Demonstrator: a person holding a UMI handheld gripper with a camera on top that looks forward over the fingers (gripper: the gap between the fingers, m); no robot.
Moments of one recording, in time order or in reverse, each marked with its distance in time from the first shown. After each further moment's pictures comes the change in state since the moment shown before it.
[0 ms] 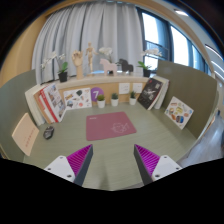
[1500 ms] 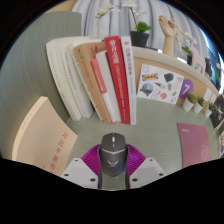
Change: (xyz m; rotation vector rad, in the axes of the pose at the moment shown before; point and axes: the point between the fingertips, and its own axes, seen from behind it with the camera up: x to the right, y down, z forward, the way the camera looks) arm -0.379 0.020 0.206 -0.250 -0.302 -0.263
